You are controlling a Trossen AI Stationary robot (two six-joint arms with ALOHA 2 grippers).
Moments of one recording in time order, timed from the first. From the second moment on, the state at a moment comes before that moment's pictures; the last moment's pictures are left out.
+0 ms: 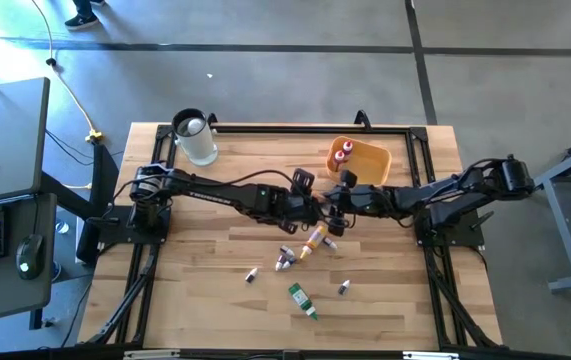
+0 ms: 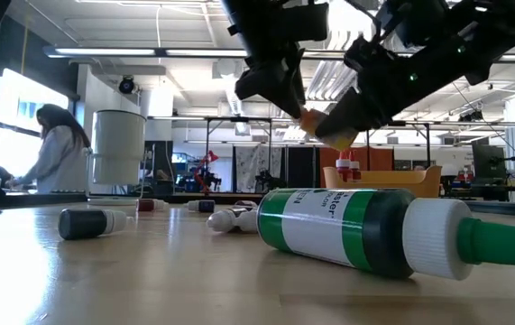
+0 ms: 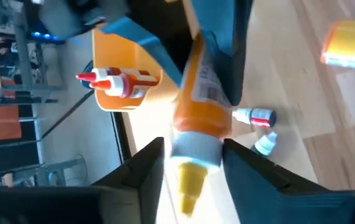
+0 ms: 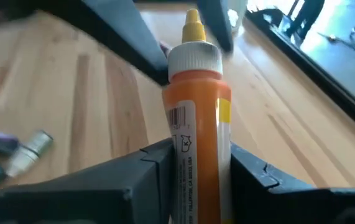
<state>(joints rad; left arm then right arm) -0.09 1.94 1.66 -0.61 -0.63 0.58 -0.01 1.37 0.51 0.39 0.28 0.04</state>
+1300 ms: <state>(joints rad) 0.10 1.44 0.85 0.82 0.23 0.12 0.12 0.86 0.51 0.27 0.45 0.05</state>
